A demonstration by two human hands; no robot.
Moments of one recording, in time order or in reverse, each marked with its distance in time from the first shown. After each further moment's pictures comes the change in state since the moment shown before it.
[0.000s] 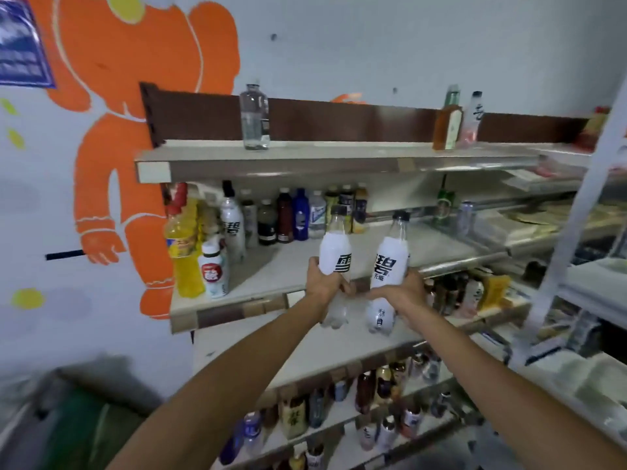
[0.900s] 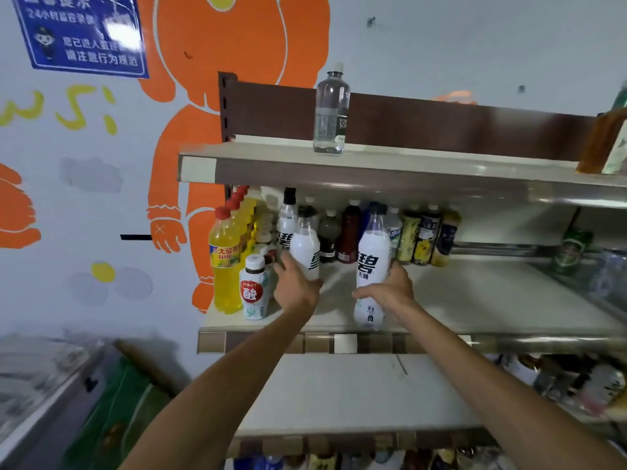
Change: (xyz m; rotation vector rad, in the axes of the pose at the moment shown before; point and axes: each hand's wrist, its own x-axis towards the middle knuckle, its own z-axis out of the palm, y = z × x) left_hand 0.147 -0.019 -0.107 0.683 0.715 0.141; right_hand 0.120 -0.050 0.165 -0.235 -0.294 -0.213
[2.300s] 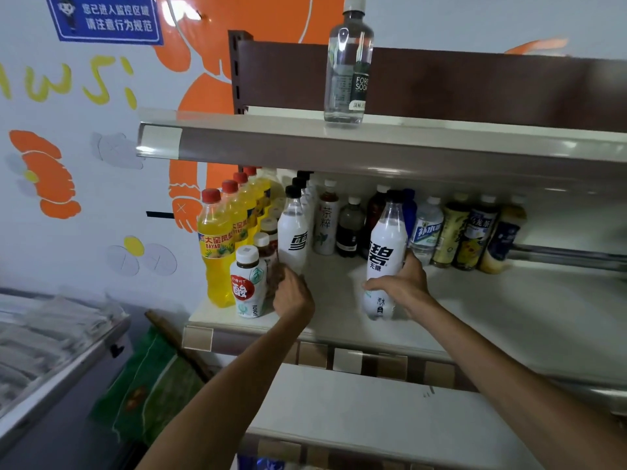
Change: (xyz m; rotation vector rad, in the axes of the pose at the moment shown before) left_hand 0.048 -0.046 0.080 0.215 0.021 -0.252; right_hand 0.100 0.030 0.020 0.075 -0.153 -0.063
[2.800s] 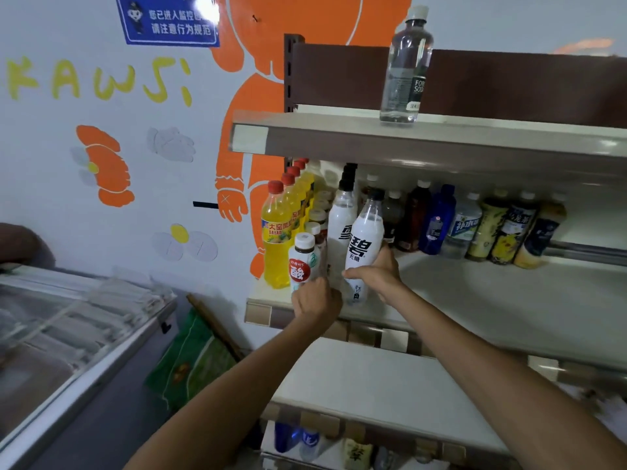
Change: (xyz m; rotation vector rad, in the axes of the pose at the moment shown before) left_hand -0.032 -0.051 -0.074 0.343 -0.062 0.273; right_hand -0.048 -0.043 0.110 0.018 -0.107 -0.018
